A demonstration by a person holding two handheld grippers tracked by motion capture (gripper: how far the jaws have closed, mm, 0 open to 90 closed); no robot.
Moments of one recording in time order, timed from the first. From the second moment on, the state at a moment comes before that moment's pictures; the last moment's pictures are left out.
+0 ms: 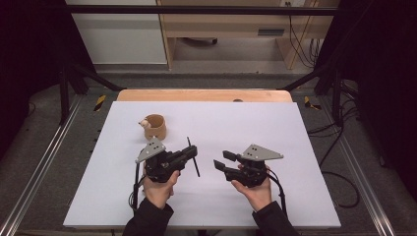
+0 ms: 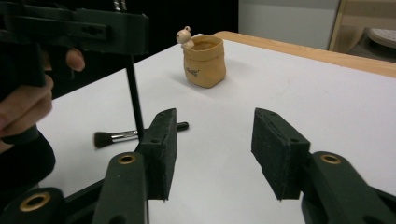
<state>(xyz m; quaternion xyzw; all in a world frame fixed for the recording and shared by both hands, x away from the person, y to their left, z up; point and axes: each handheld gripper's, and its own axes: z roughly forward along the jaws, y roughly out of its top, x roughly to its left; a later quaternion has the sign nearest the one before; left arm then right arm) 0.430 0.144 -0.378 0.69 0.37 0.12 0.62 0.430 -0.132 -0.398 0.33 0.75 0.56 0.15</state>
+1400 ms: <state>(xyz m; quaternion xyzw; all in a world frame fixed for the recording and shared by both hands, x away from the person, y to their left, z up) 0.437 0.220 -0.348 0.70 0.39 0.20 0.57 0.428 -0.209 -0.408 0.40 0.74 0.51 0.21</state>
